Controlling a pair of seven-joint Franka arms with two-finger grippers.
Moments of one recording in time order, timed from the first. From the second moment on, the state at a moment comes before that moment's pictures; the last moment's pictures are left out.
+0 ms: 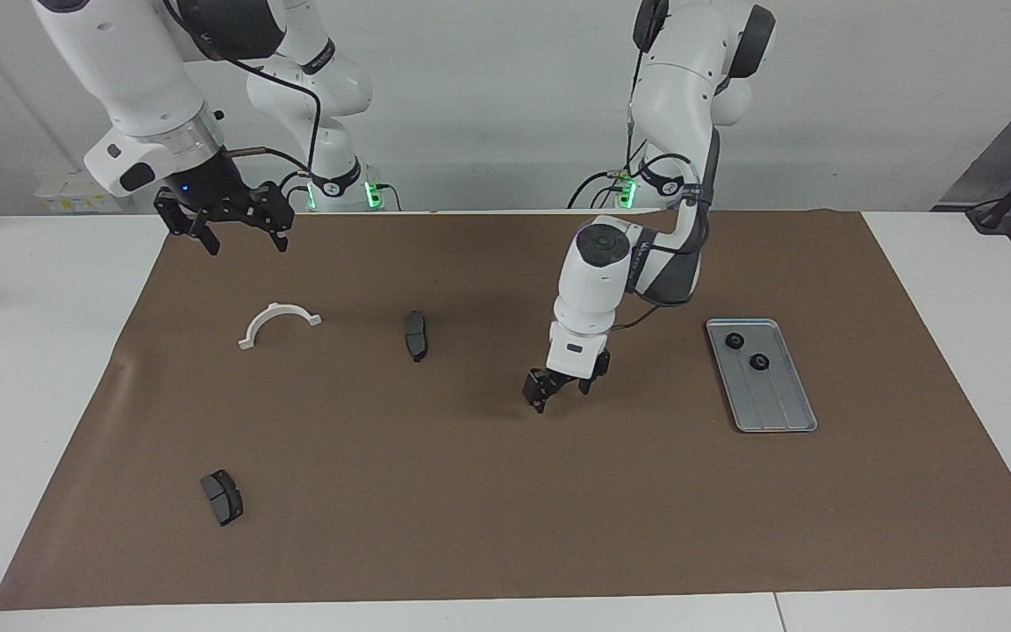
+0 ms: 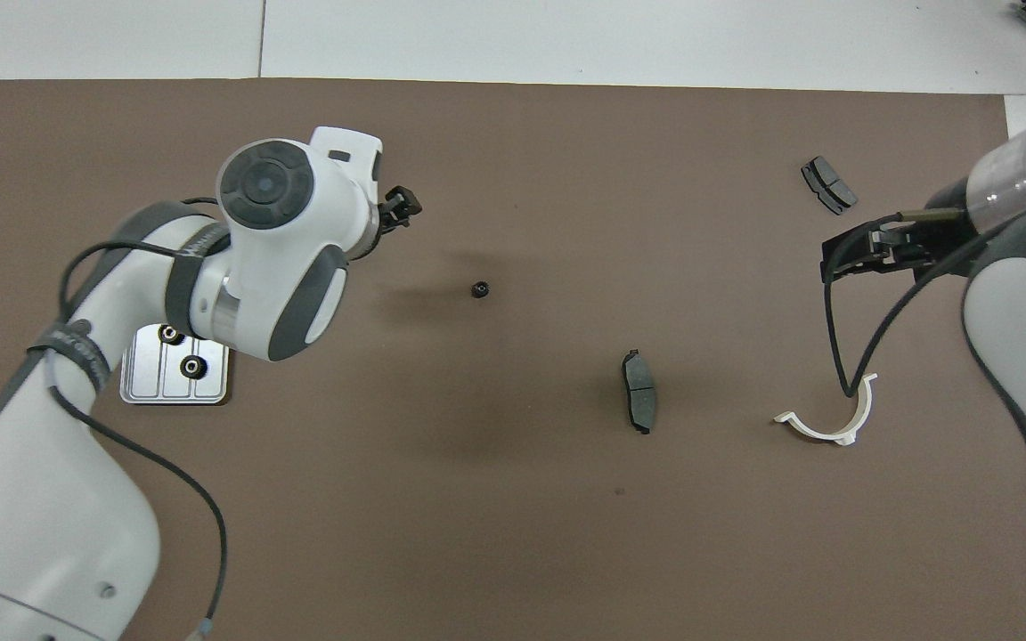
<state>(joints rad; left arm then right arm) -0.38 0.38 0.01 -1.69 0.03 2.23 -0.95 0.07 0.14 0.03 -1.53 0.05 1.63 0.08</state>
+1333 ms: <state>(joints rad) -0.01 0.10 0.01 -2.26 0.03 2.41 -0.74 0.49 0.77 0.03 -1.12 -0.02 2.01 0.46</state>
